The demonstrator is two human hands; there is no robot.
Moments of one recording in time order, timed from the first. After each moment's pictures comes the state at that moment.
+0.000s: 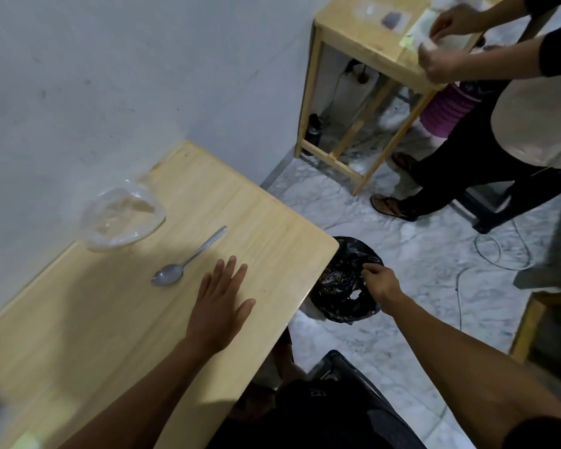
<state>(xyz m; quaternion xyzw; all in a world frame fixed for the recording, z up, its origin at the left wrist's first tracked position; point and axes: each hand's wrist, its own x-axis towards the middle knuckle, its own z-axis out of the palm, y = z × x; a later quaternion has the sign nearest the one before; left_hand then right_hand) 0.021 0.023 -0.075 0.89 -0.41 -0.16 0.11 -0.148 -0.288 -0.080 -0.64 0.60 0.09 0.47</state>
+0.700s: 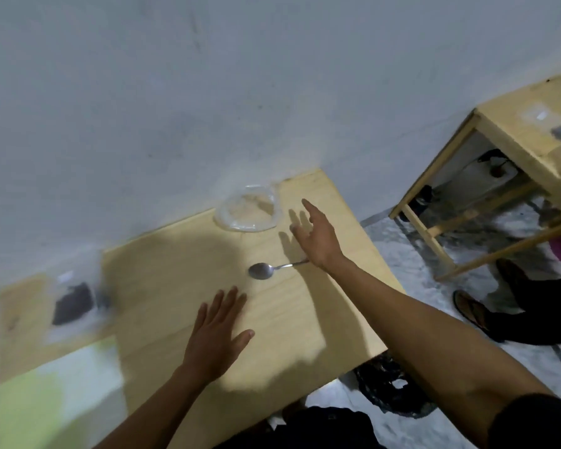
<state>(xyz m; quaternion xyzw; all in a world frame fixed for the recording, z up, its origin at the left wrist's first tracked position) 0.004 0.142 -0.061 0.97 -0.15 -0.18 0.10 0.125 -0.128 -0.004 -0.86 0.10 0.03 0.49</state>
